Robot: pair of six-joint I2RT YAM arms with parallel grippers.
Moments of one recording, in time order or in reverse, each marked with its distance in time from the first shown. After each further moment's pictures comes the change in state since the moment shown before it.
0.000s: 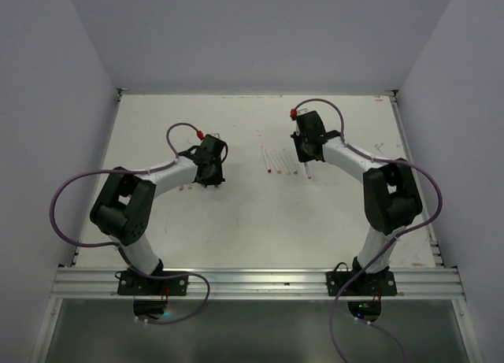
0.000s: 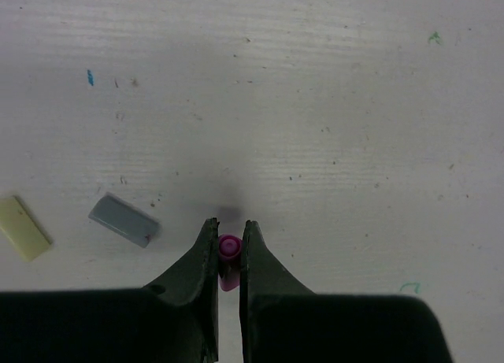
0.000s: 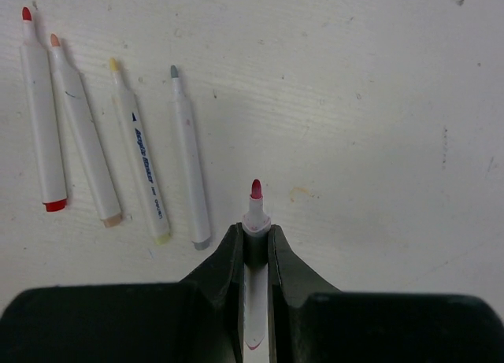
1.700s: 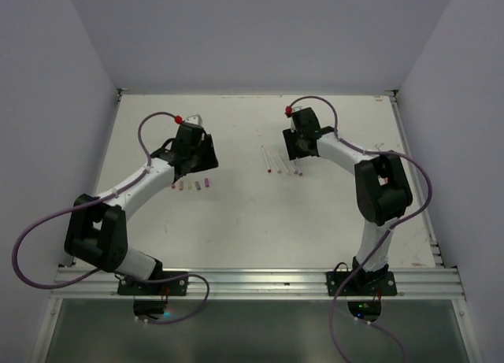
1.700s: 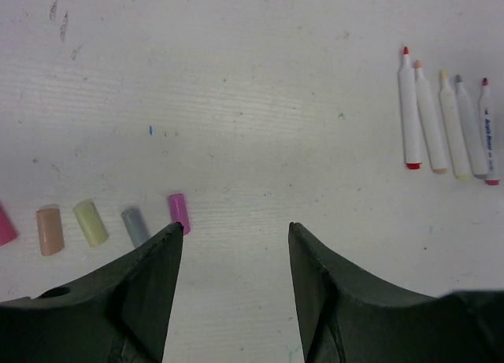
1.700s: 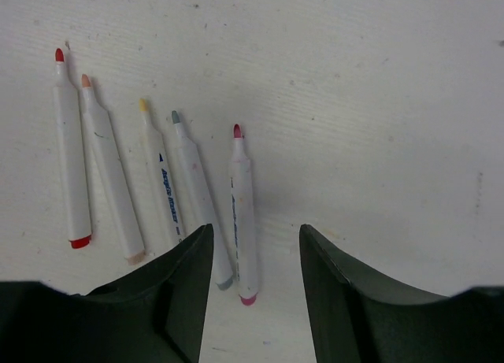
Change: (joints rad) left arm 0.108 -0.212 -0.013 -0.001 0.037 -0.006; right arm -0.002 0.156 0.114 0.022 -0.064 0.003
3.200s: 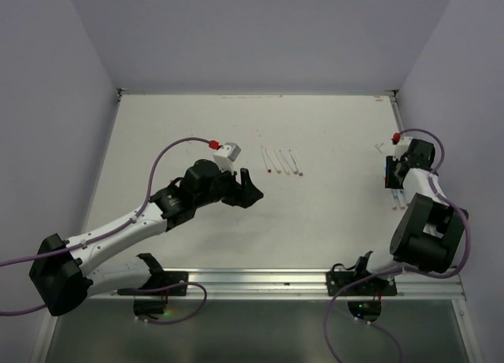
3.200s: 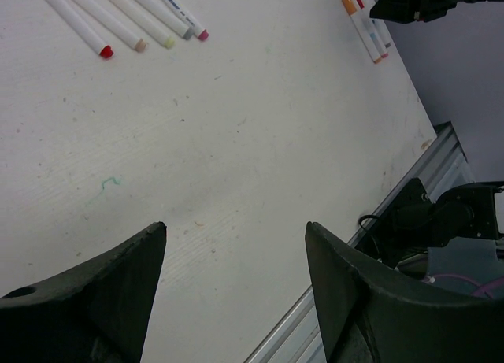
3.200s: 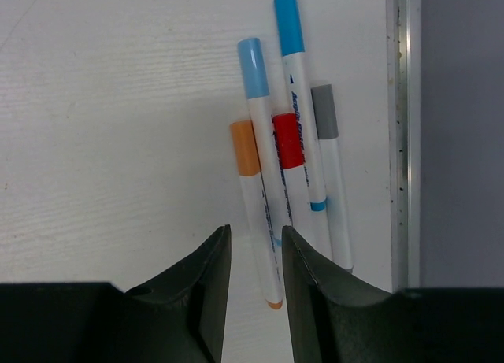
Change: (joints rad) left arm -0.422 -0.393 -0.253 0.264 0.217 -0.035; right arm -0.819 -0.484 -0.505 0.040 -0.149 -0.394
